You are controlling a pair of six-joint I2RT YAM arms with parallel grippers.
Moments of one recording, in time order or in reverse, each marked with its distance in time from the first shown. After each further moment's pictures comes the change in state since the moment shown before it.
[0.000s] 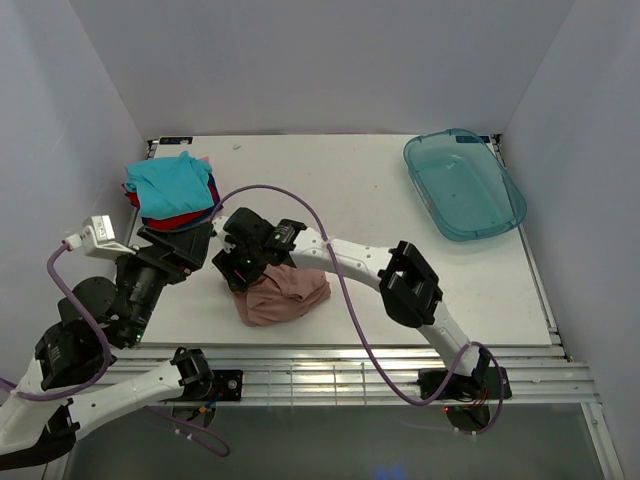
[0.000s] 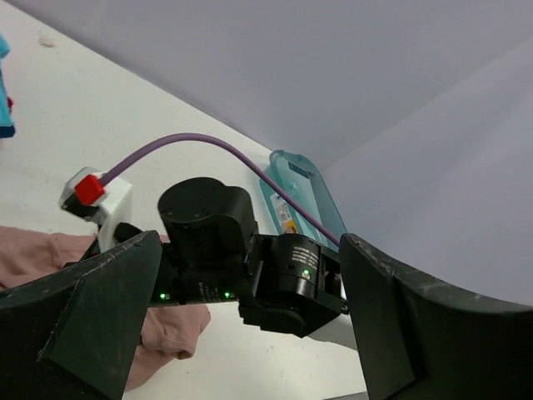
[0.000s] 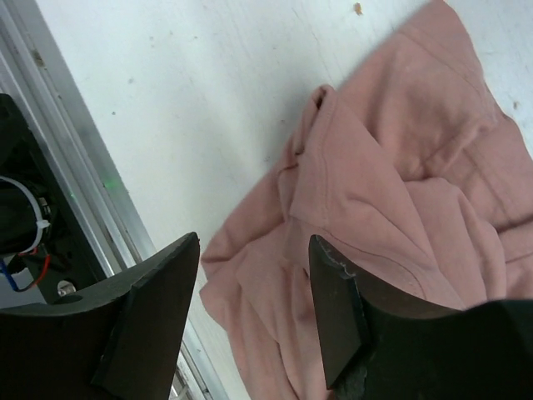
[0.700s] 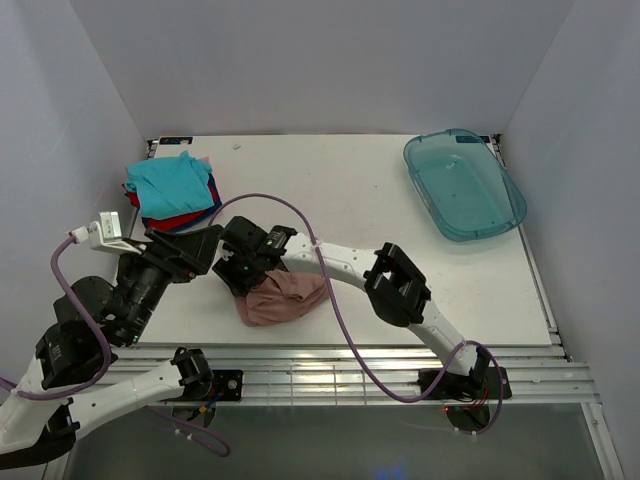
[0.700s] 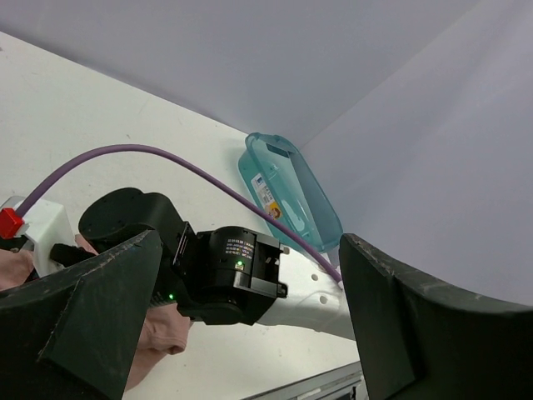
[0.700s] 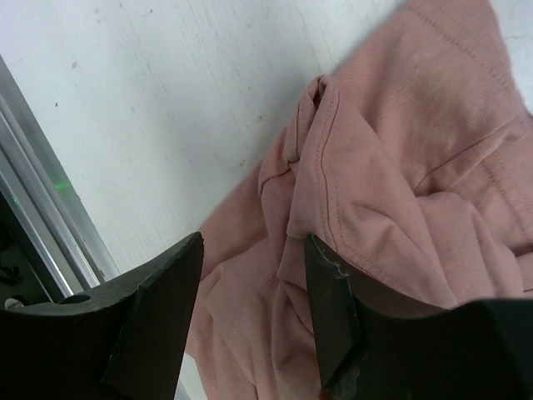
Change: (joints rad) left arm 0.000 0.018 -0.001 0.078 0.135 0.104; right arm 0.013 0.092 0.036 -0.010 0.006 -0.032
